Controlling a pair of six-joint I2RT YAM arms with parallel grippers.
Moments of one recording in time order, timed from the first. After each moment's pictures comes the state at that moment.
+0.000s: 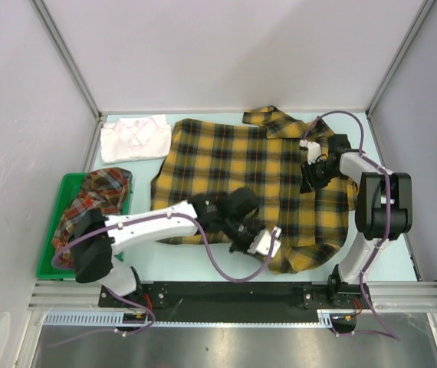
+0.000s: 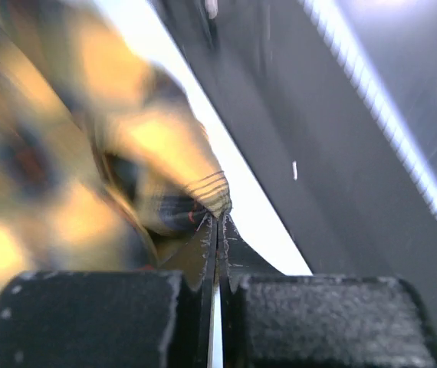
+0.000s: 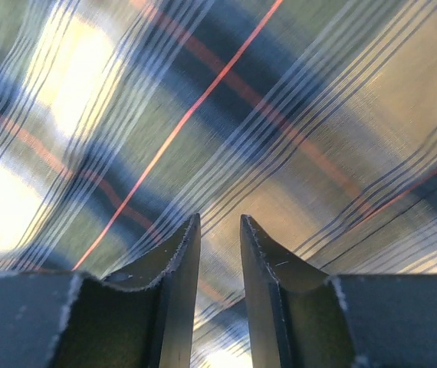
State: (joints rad) left arm -1.14 1.56 1.12 -0.56 0.65 0.79; right arm -0.03 1.81 1.17 -0.59 -0.50 -0.46
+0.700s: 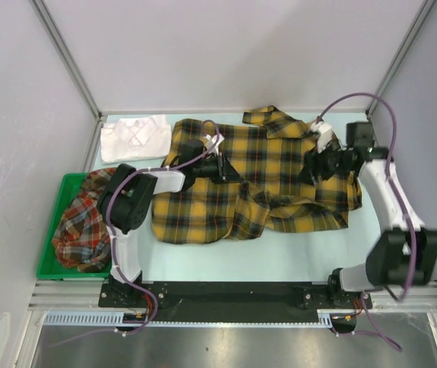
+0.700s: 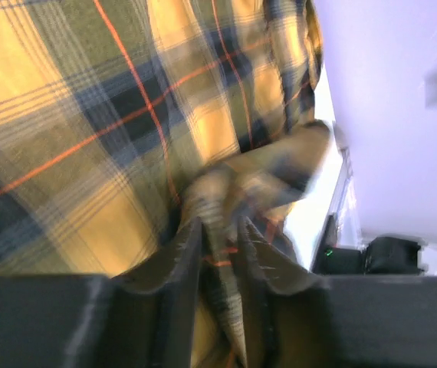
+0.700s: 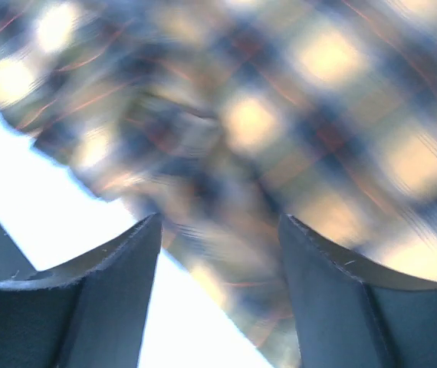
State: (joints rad) left arm -0.46 1.98 1.11 0.39 0.76 -0.71; right arm -0.06 1.46 1.27 -0.79 -0.70 -0.49
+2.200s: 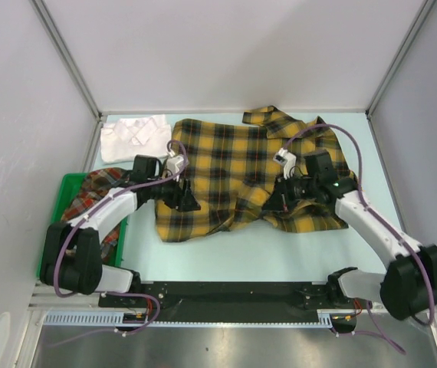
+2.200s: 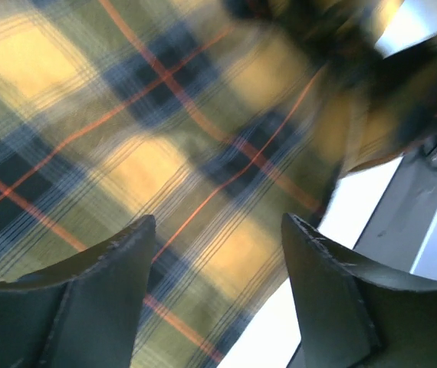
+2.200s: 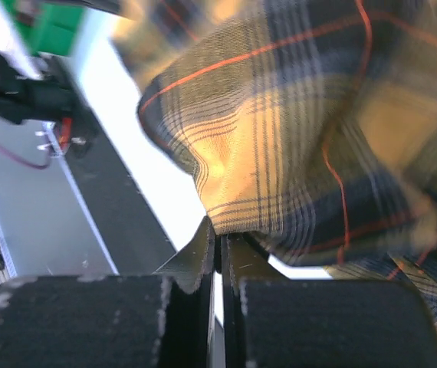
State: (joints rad) left arm -0.21 1.35 0.78 -0.28 0.78 0.02; right arm 0.35 1.27 0.88 -0.46 -0.77 0.09
